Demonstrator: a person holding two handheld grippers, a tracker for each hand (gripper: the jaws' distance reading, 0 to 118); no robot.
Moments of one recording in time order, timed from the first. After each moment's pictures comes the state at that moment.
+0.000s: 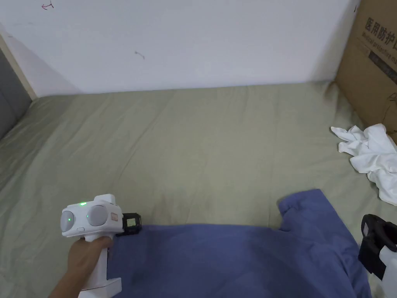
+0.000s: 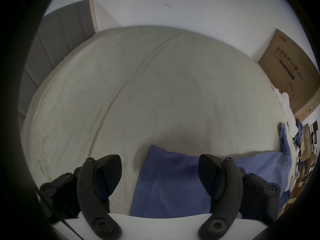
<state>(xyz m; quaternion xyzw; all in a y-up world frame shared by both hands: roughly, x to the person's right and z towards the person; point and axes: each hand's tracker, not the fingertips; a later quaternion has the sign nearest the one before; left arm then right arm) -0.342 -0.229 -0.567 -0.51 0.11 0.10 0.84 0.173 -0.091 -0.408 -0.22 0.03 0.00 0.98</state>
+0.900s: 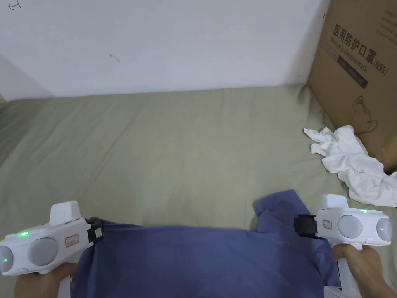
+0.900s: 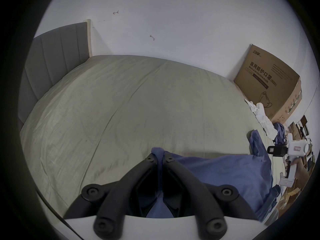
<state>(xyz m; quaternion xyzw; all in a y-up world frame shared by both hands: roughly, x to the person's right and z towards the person) -0.316 -0.156 -0.492 -0.39 0.05 0.12 0.91 0.218 -0.221 -0.590 -0.49 0.03 0.00 0.87</state>
